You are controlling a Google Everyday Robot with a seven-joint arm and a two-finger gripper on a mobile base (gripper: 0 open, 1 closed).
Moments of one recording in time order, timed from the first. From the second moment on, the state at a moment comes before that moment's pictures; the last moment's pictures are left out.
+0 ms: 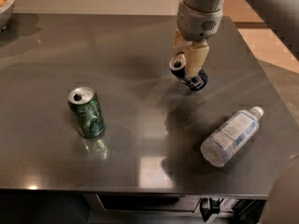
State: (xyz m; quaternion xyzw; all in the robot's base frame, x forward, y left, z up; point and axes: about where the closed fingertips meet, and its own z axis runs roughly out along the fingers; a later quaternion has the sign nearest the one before) arm 0.581 -0.100 0.927 -0.81 0.59 -0.01 0.07
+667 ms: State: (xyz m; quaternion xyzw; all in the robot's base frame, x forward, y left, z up) arm 0.557 -0.089 0.908 -0.83 0.56 0.00 0.03
